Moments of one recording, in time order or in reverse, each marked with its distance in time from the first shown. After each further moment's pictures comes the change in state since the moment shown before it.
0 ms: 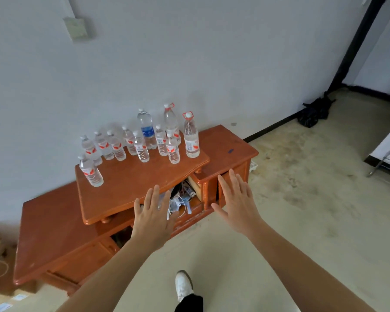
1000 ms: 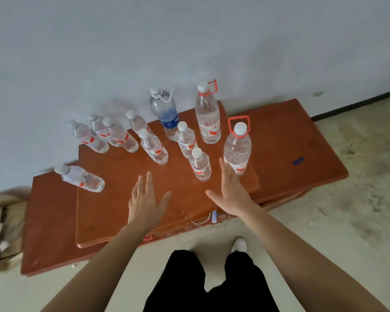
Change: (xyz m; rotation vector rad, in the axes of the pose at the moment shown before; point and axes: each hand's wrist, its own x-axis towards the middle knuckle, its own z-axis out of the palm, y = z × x) left_hand 0.425 -0.125 0.085 -0.462 -0.198 -0.651; right_hand 0.488 0.031 0.198 0.482 -0.519 -0.105
